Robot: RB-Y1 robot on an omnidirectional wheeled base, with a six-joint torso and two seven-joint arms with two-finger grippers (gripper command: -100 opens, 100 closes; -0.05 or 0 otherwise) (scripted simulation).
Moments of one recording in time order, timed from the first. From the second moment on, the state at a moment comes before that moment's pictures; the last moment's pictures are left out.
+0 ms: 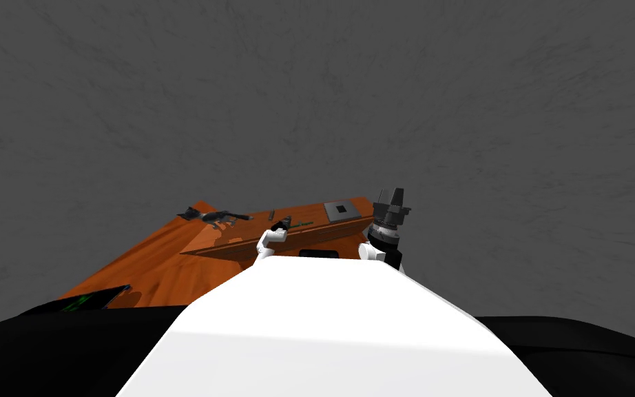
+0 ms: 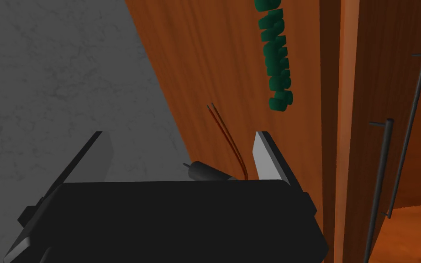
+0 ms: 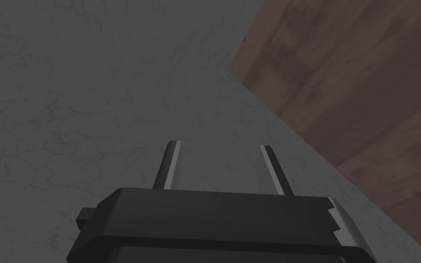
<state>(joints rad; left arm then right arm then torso) 0.13 0.16 0.00 -1.59 0.07 0.65 -0.11 0.52 0.02 0.07 -2.29 -0.06 -0.65 0.10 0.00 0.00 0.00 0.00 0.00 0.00</state>
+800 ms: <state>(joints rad) 0.04 0.15 -0.06 -1.43 0.04 0.75 -0.09 0.52 0.02 0.07 -2.29 -0.06 -0.65 0.10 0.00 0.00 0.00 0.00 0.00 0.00</state>
